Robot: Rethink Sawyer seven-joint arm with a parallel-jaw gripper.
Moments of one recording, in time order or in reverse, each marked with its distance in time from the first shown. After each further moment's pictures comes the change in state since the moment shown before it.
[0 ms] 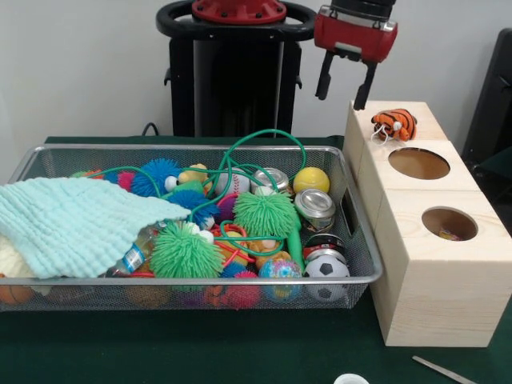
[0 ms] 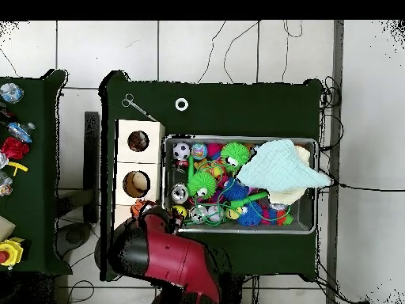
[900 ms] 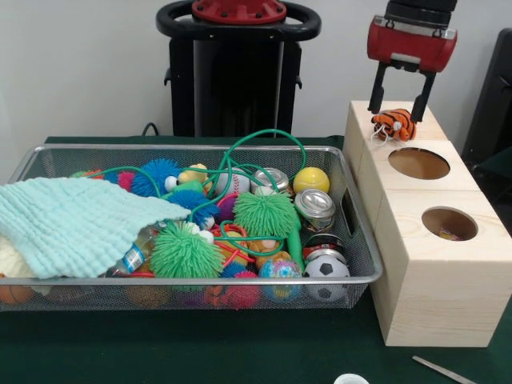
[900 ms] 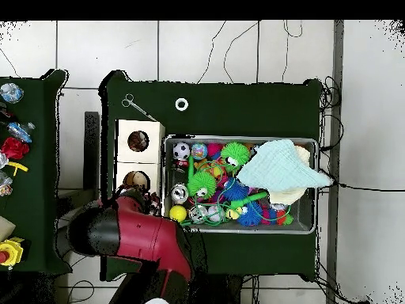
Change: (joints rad) arm 0.084 0.077 0.000 -0.140 0.081 0.064 0.001
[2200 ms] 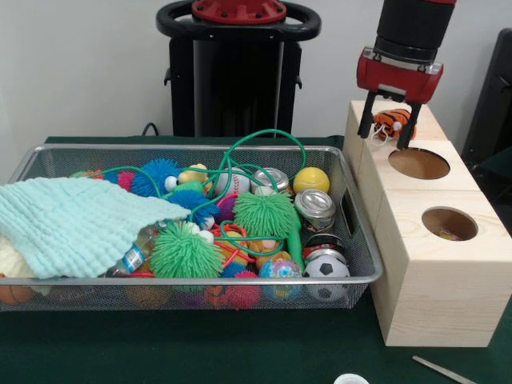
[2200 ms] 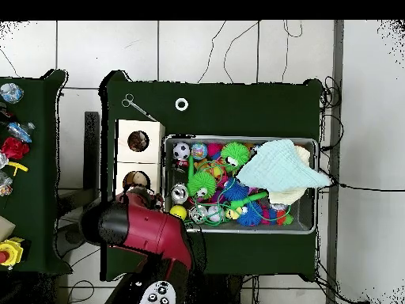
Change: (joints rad) arm -0.003 0.089 0.001 0.006 0.095 -0.031 0.000
